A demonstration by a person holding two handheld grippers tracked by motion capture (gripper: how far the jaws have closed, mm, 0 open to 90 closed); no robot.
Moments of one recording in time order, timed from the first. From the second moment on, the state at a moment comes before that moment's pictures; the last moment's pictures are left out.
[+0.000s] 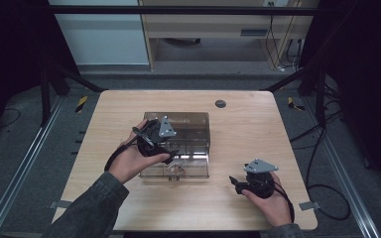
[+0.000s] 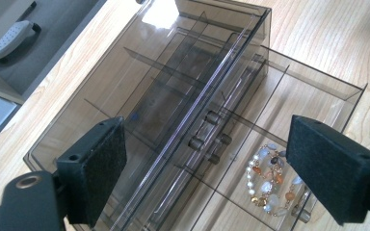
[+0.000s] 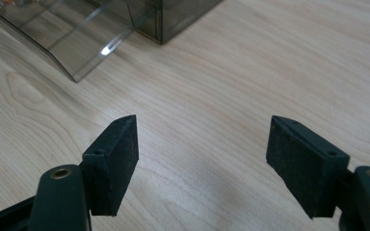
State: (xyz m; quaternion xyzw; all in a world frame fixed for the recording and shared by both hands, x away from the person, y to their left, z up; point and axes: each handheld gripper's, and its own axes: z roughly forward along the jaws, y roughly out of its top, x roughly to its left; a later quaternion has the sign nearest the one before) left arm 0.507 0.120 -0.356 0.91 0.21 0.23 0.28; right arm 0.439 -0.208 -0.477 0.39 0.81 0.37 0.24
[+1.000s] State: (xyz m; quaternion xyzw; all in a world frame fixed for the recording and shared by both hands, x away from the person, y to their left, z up) left arm 0.557 0.162 -0.368 0.84 0.34 0.23 0.36; right arm 0.400 -0.178 -0.462 0.41 0.79 0.38 0.24
